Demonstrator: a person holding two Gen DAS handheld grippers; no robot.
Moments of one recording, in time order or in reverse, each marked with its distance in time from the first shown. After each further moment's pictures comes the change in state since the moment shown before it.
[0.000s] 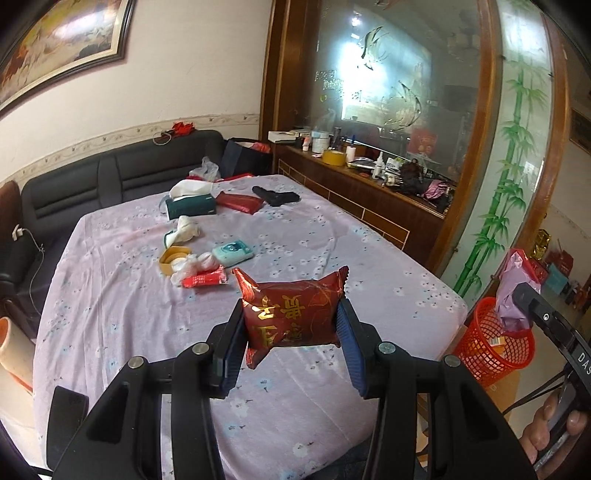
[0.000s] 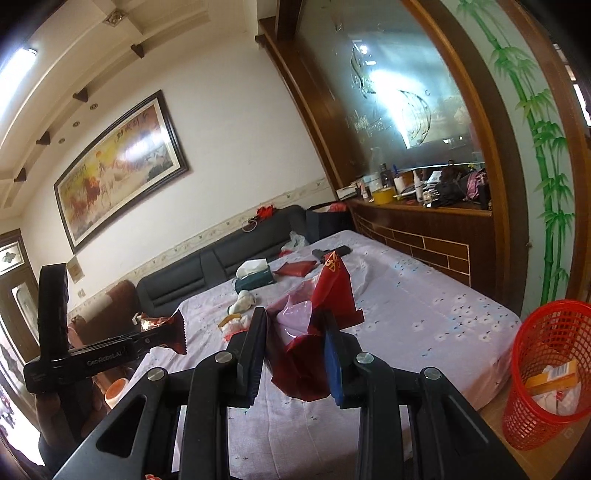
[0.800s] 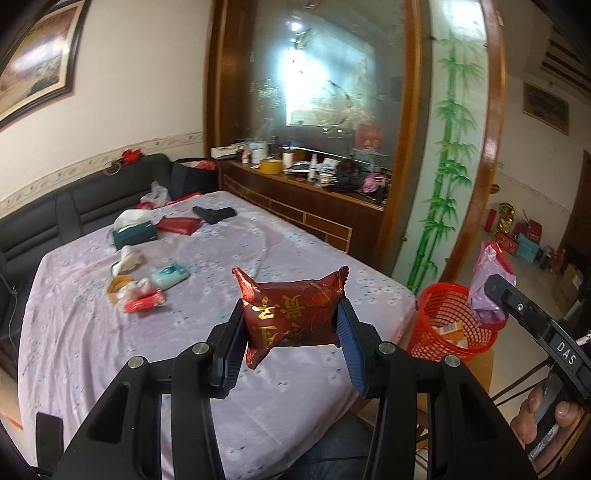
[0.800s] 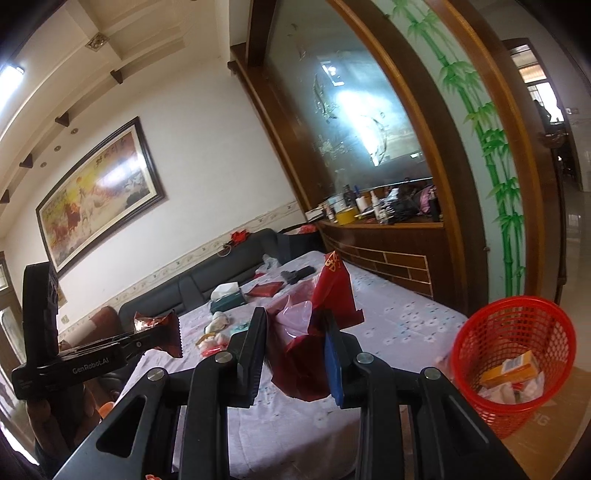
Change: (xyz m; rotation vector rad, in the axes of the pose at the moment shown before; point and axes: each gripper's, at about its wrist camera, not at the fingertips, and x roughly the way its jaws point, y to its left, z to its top) left arm -0.012 -0.095 0.000 0.152 -0.034 -0.142; right arm -0.071 -0.036 -0.001 0.056 -0.090 -0.099
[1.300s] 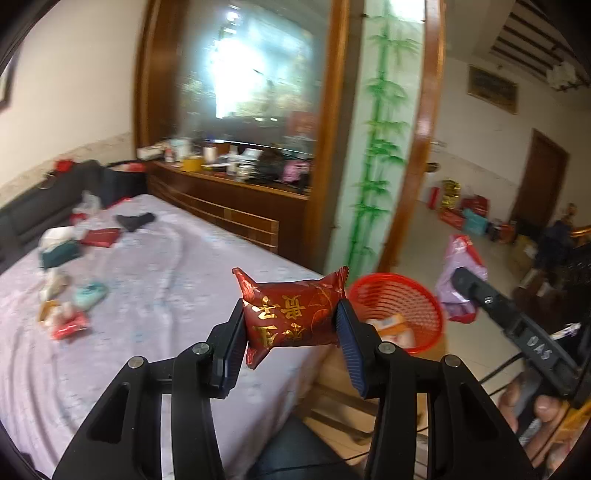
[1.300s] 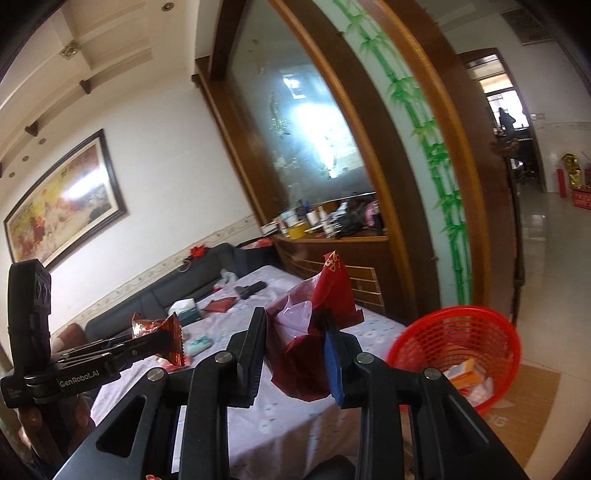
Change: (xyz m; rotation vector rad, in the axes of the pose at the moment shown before) left arm 0.040 -0.075 0.017 0.092 0.053 -0.264; right arm -0.034 -0.046 0.016 0.030 -0.047 -0.176
